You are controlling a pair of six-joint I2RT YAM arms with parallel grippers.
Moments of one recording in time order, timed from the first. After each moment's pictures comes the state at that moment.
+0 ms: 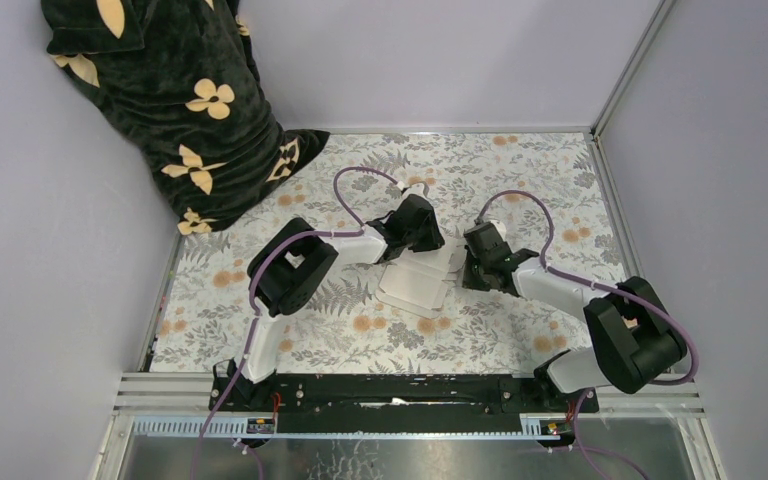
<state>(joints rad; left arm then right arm) -0.75 2.12 1.30 0.13 -0.02 -0.78 0.53 1.41 0.66 -0.28 0.14 0.61</state>
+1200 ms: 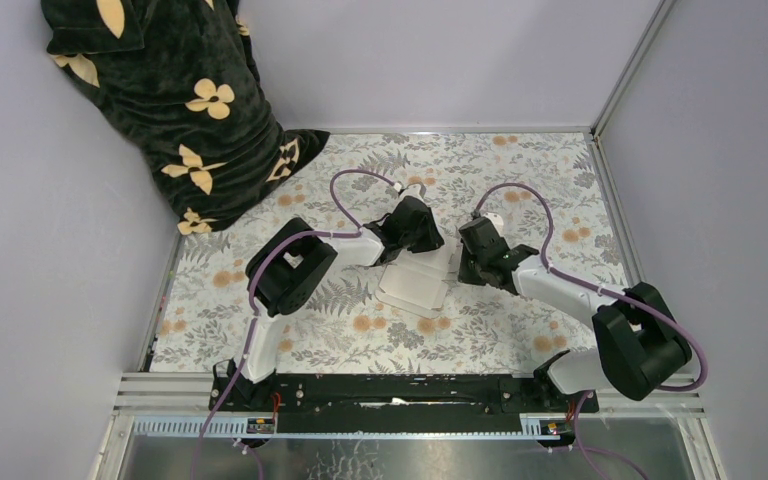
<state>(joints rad) -0.74 2.11 1.26 0.20 0.00 -0.80 0.57 1.38 0.72 -0.33 0.18 0.63</state>
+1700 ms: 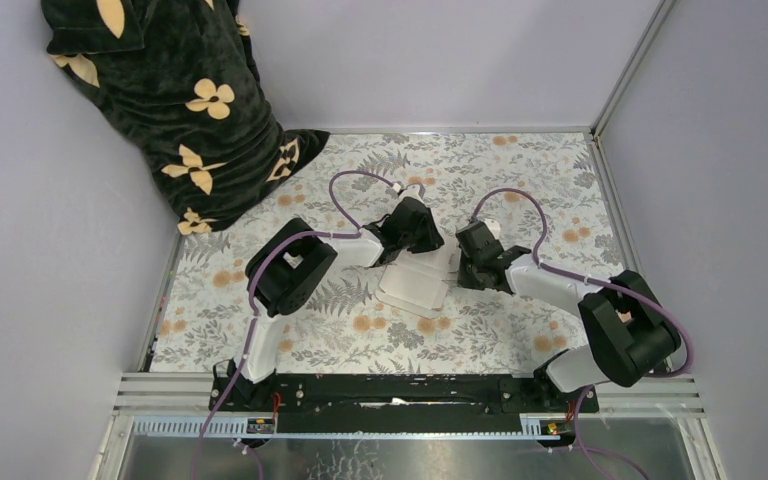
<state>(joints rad) -0.74 2.11 1.24 0.22 0.01 -0.81 0.57 1.45 0.70 -0.31 0.17 0.64</state>
